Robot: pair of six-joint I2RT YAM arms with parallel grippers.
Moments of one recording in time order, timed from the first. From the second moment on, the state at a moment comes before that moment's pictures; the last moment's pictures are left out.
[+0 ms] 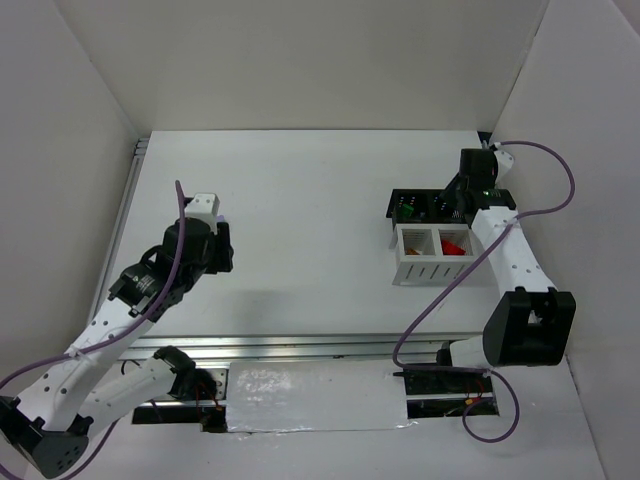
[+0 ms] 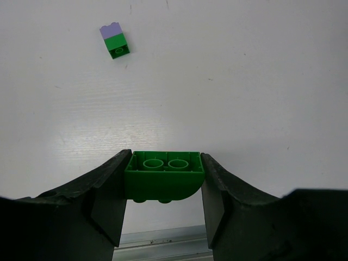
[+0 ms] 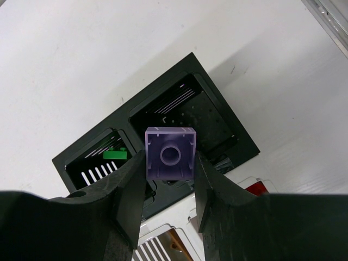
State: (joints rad) left arm -0.53 0.83 0.92 -0.71 -0.35 -0.34; right arm -0.04 1.38 1.18 -0.50 0.30 0.56
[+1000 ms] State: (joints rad) left arm -0.51 0.87 0.91 -0.69 -0.33 -0.34; right arm -0.04 1.38 1.18 -0.49 0.27 0.56
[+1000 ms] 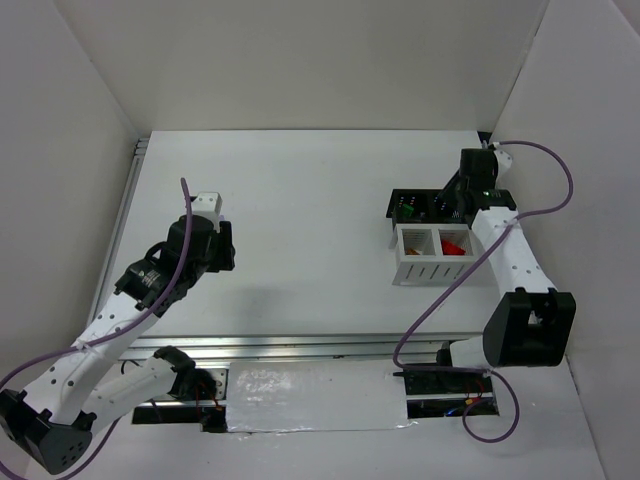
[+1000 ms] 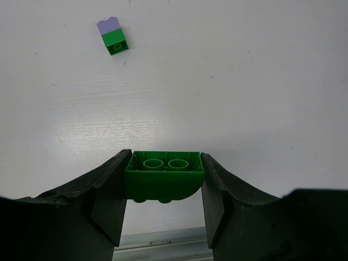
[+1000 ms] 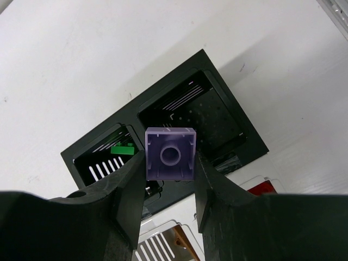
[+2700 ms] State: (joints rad) left arm -0.51 0.63 0.84 -0.43 0.72 -0.05; right arm 0.89 1.40 1.26 -0.32 -0.66 0.80
